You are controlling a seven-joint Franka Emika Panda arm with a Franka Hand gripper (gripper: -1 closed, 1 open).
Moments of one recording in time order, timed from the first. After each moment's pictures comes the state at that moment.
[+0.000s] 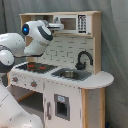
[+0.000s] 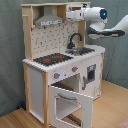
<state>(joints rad) -1.06 -0.58 1.13 -1.89 -0.37 3.16 -1.49</state>
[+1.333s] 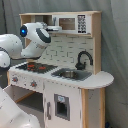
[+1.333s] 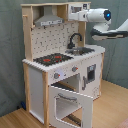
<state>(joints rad) -0.91 -0.60 1.02 -2.00 -0.37 3.17 -1.48</state>
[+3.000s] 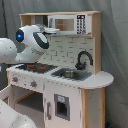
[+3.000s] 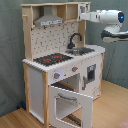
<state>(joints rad) -0.59 -0.71 0.73 -2.25 -0.37 3.27 -1.48</state>
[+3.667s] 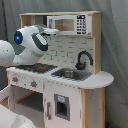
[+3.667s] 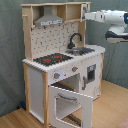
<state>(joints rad) -0.50 -0.77 0.64 -2.33 -0.37 3.30 -1.49</state>
